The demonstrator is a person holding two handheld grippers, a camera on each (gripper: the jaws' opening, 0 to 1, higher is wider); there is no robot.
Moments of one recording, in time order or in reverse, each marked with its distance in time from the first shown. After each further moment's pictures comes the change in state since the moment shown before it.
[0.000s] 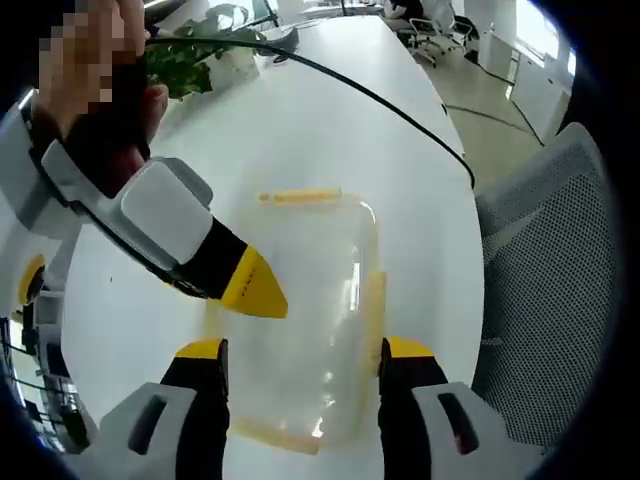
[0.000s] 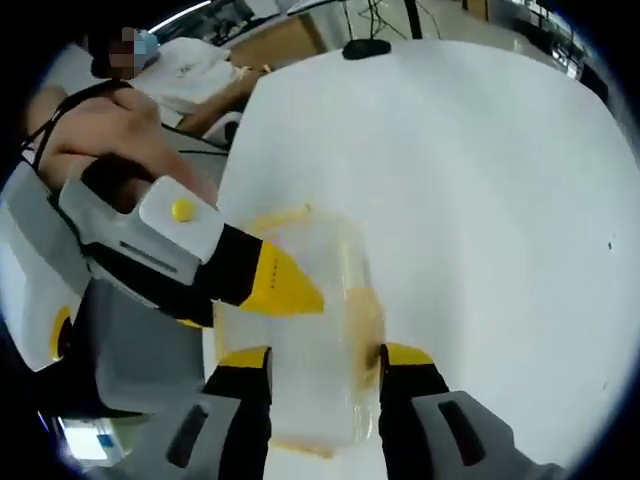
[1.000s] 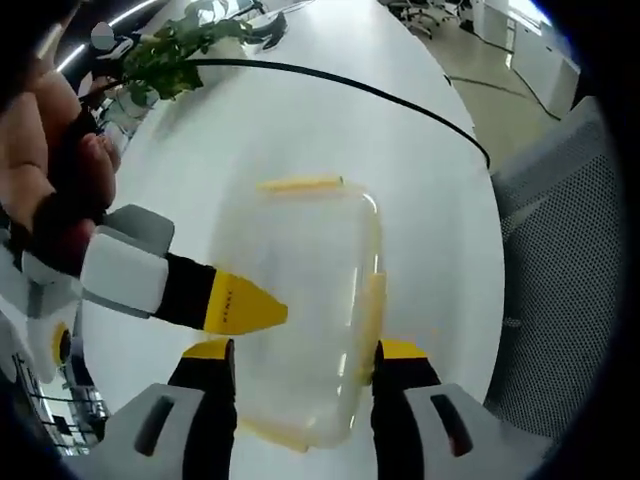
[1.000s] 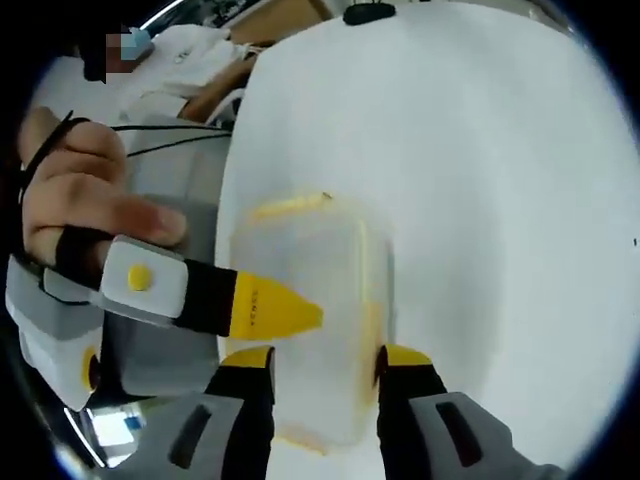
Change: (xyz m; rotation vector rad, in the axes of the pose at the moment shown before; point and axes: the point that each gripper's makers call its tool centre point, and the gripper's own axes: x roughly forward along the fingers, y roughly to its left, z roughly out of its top) left arm 0.006 0.003 0.002 0.093 0.071 0.060; right arm 0.006 0.001 -0.008 0.021 0.153 0.107
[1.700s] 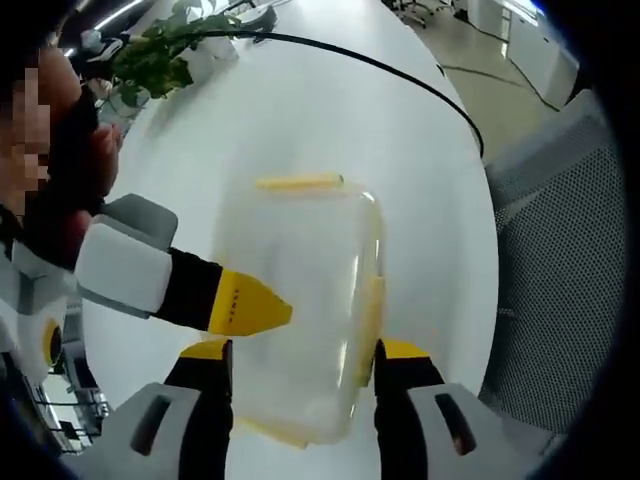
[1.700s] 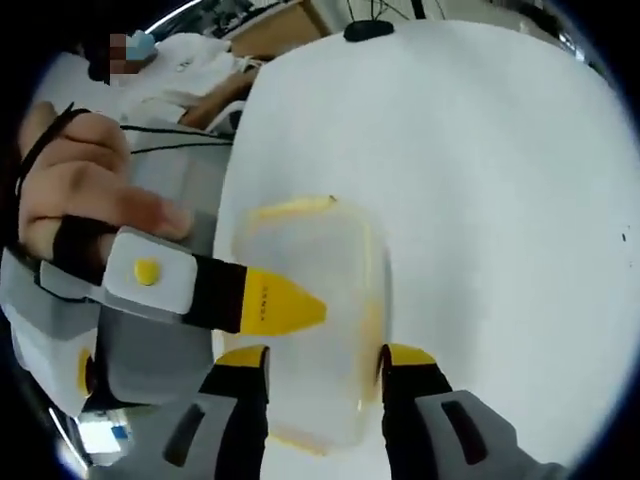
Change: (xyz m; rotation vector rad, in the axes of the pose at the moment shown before) left arm -0.002 0.000 0.000 0.027 0.051 -0.023; right arm -0.005 0.006 -0.001 -0.032 -0.064 -0.085
